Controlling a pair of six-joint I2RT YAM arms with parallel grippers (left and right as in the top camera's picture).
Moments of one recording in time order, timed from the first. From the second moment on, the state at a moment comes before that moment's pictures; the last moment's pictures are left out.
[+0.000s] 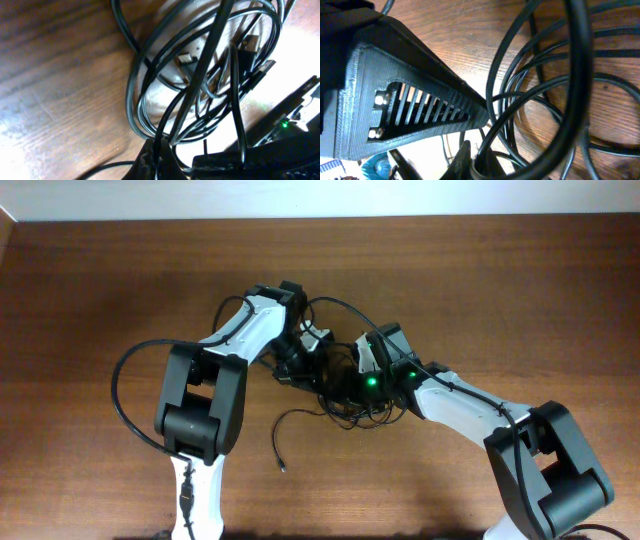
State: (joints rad) left arm -0.33 2.20 1.59 -1.18 0.58 0.05; right arm 0.50 1.79 0.93 -0.16 -0.63 0.70
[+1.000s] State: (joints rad) left arm -0.33 2.20 1.59 -1.20 0.61 0.13; right arm 0.50 1.79 0.93 -0.29 -0.59 0.64
